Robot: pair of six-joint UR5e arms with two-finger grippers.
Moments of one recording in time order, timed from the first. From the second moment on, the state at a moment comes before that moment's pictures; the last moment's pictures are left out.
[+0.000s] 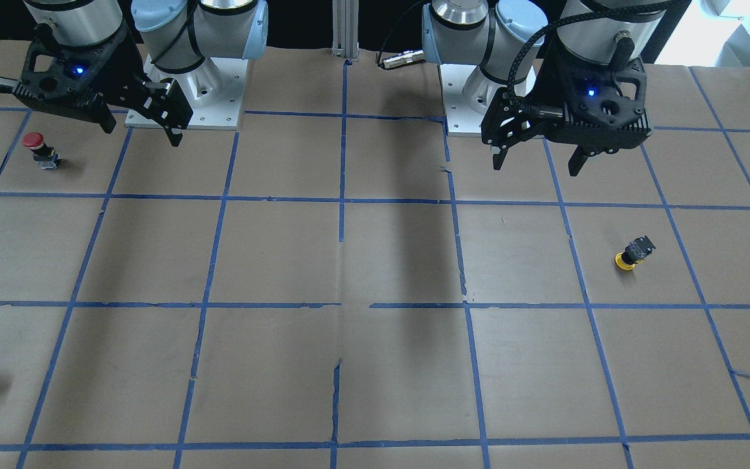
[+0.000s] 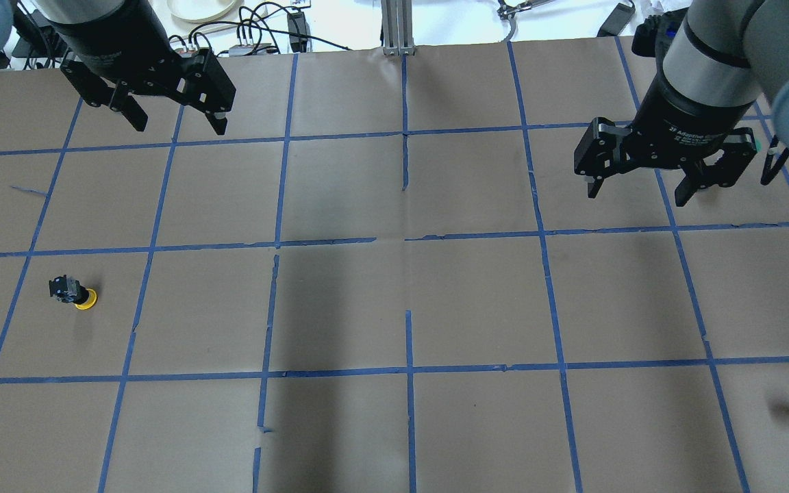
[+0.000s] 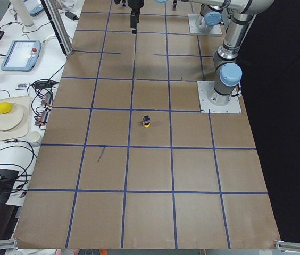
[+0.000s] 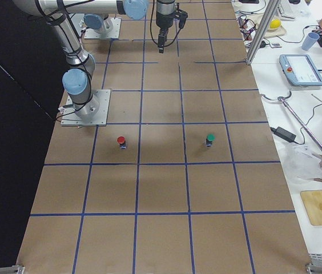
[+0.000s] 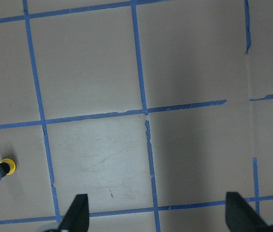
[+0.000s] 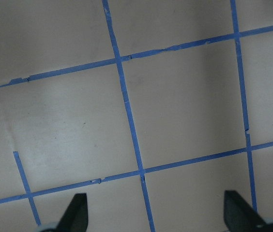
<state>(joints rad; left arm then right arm) -1.59 -1.63 -1.40 -1.64 1.60 0.07 1.54 -1.68 1.67 -1.52 -1.60 0.17</state>
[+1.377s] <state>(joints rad) -1.20 -1.64 -1.70 -1.38 1.61 0.17 1.54 -1.68 1.67 -1.54 -1.60 0.16</state>
